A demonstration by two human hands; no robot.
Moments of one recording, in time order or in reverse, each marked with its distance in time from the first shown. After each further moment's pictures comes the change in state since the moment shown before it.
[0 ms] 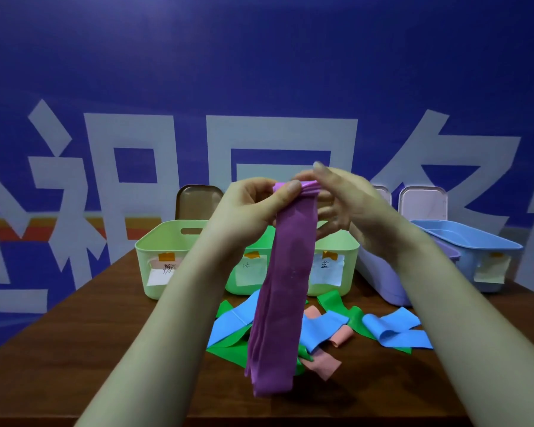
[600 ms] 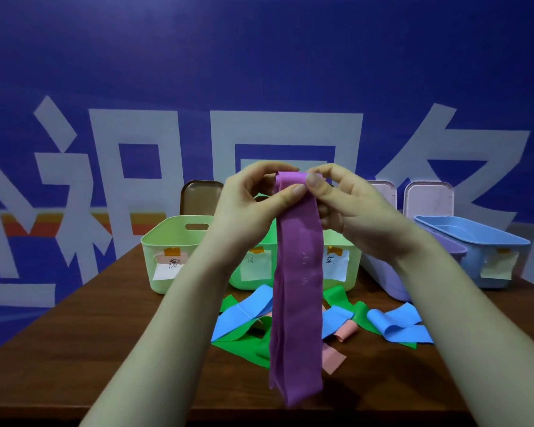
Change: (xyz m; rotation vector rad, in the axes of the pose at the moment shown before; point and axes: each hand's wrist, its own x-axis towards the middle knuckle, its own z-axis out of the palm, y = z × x) left_hand -0.010 0.000 -0.003 0.006 0.072 0.175; right_hand -0.005 0.003 0.013 0.219 -0.051 -0.025
